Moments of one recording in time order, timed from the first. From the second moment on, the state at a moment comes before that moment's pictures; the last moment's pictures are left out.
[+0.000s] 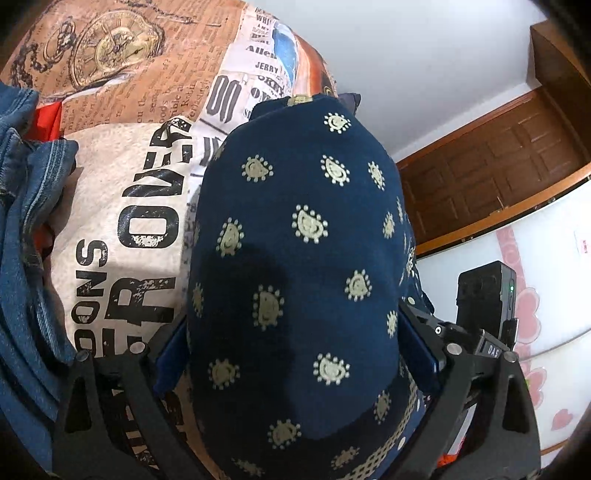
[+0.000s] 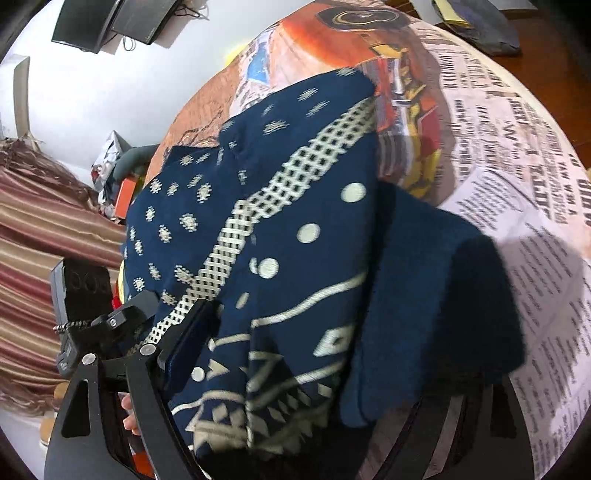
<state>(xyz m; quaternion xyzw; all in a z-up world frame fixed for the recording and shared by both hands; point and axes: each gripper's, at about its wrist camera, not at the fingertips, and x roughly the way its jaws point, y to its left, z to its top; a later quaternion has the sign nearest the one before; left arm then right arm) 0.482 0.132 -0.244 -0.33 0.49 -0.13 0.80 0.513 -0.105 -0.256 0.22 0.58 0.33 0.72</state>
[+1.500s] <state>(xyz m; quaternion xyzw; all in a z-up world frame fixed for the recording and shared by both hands) 0.343 0.408 -0.179 -0.41 0.38 -0.03 0.83 0.459 0.171 -0.173 0.08 0.51 0.47 0.72</state>
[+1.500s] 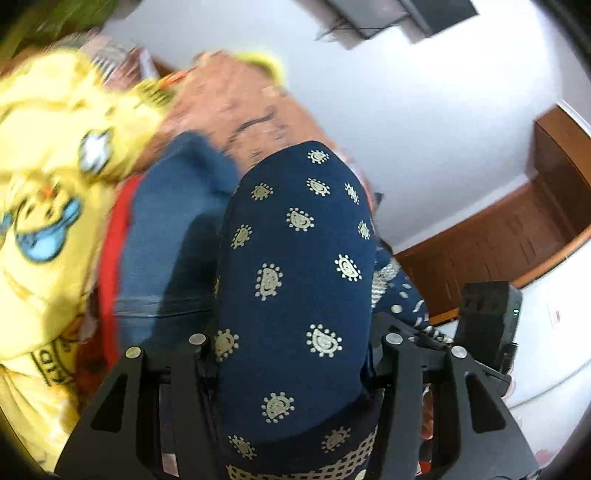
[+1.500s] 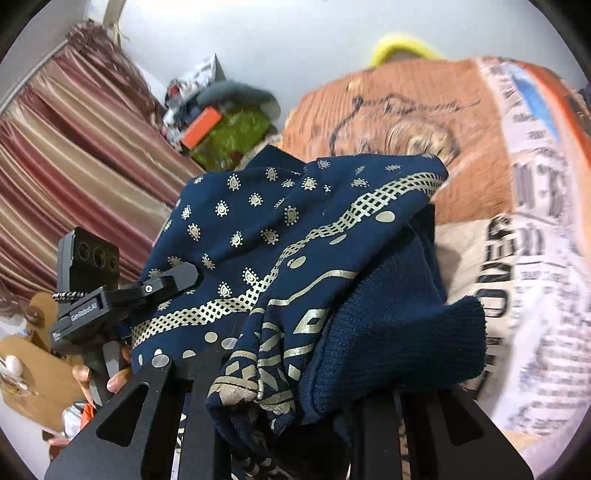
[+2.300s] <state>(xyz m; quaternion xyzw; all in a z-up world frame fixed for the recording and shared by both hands) 0.282 0.366 -0.165 -0.16 0.42 0.08 0.89 0.419 0.125 -0.175 -0.04 0.48 0.39 0.79</state>
